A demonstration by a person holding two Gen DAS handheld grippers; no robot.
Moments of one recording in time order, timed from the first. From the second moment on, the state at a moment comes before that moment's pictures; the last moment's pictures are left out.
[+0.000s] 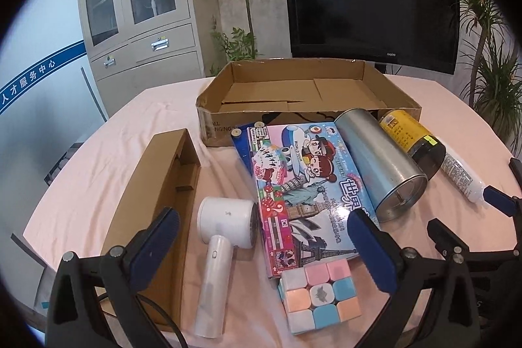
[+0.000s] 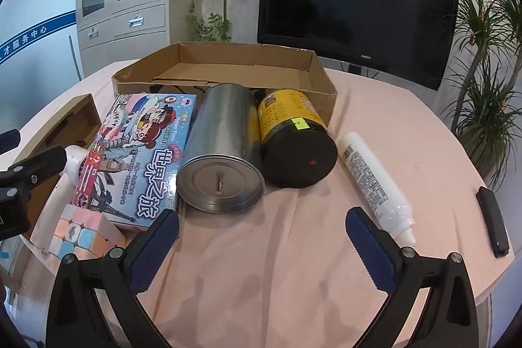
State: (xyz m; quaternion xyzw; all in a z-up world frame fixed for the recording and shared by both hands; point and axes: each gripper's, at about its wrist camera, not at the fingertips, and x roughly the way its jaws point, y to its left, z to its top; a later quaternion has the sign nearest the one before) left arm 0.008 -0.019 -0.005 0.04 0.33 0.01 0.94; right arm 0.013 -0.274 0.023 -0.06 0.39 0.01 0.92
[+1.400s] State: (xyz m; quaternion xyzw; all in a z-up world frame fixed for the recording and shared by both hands) left arm 0.005 0.152 -0.022 0.03 0.42 0.10 0.90; right arm 0.003 -0.144 0.048 -0.02 0.40 0.28 0.87
